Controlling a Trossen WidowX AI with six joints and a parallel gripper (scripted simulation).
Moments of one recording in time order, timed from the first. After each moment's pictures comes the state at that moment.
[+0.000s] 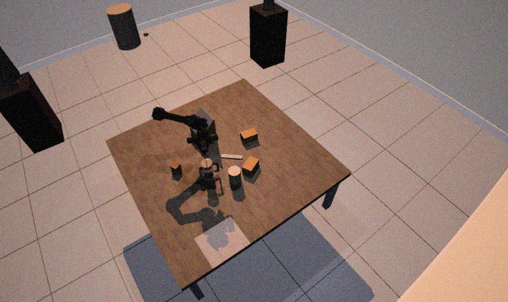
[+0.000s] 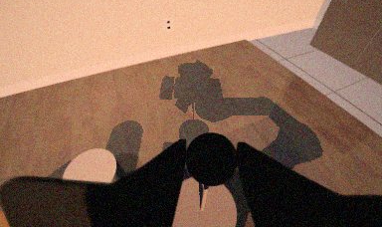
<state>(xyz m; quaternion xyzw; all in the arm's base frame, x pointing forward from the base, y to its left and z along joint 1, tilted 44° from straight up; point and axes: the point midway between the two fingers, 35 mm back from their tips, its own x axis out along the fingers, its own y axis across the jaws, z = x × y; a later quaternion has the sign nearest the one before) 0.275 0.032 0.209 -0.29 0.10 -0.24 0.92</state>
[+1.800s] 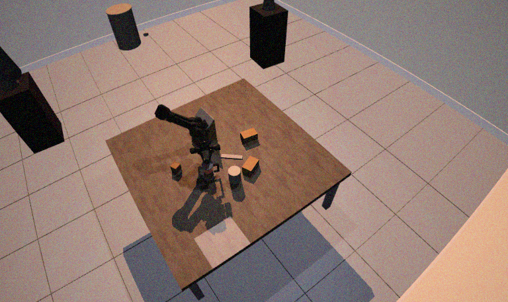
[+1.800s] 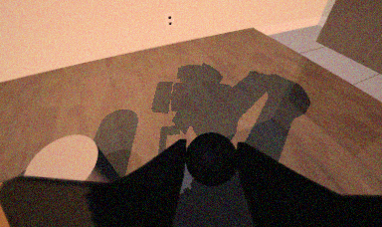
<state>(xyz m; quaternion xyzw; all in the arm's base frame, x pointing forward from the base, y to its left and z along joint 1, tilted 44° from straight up) 0.305 -0.019 0.158 -0.29 0.09 -0.23 0.92</state>
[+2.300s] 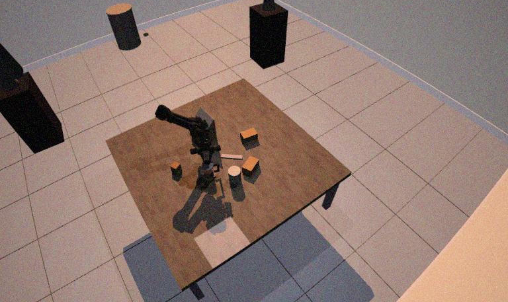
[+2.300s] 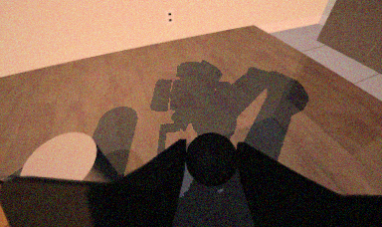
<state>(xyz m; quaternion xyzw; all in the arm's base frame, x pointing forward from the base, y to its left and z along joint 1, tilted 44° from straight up) 0.309 -0.021 0.157 -0.29 0.10 -0.24 0.92</state>
